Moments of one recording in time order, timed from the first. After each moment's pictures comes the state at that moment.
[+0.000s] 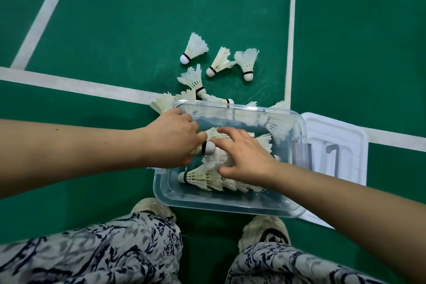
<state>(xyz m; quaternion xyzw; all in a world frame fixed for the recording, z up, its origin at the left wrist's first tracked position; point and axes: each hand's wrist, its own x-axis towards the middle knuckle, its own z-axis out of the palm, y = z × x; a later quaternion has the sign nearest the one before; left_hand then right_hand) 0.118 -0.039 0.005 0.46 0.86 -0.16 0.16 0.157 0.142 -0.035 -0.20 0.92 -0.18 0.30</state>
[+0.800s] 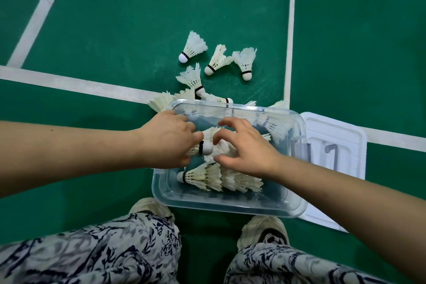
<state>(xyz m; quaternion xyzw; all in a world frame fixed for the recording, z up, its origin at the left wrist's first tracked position) 0.118 -0.041 0.005 0.44 0.87 -0.14 0.18 0.146 0.149 -0.028 -0.20 0.92 -0.23 0.26</state>
